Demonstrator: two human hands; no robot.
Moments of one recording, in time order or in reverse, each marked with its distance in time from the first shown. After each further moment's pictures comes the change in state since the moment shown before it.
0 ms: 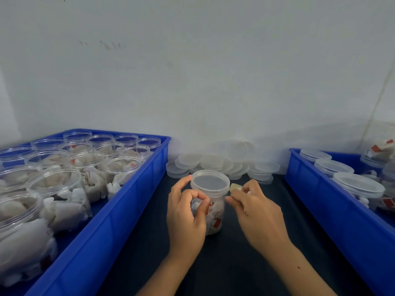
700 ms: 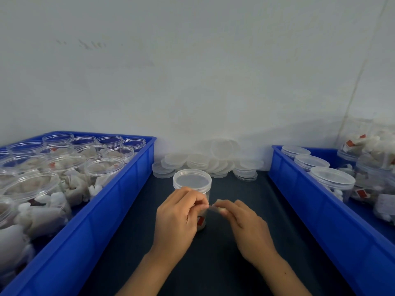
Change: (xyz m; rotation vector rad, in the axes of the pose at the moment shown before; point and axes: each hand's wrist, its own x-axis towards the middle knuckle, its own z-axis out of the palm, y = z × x) left_hand 0.007 0.020 -0.007 0.103 -0.147 0.412; right_hand -0.027 0.032 0.022 0.315 -0.093 0.024
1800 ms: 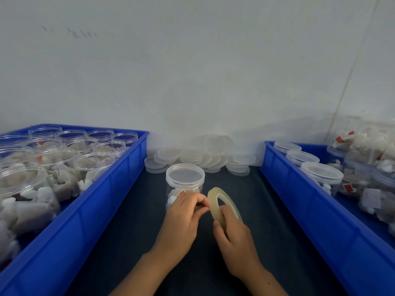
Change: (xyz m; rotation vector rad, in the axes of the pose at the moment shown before) left_hand -0.013 0.006 0.016 -0.192 -0.236 -0.171; right_hand -0.026 0.000 0.025 0.273 0.064 -0.038
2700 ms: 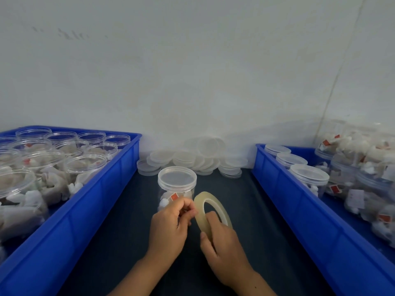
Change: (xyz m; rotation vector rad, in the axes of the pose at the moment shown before) left_hand -0.007 -0.004 0.005 -0.059 0.040 -0.216; right_hand -0.005 -0.007 0.000 -0.080 -0.069 -0.129
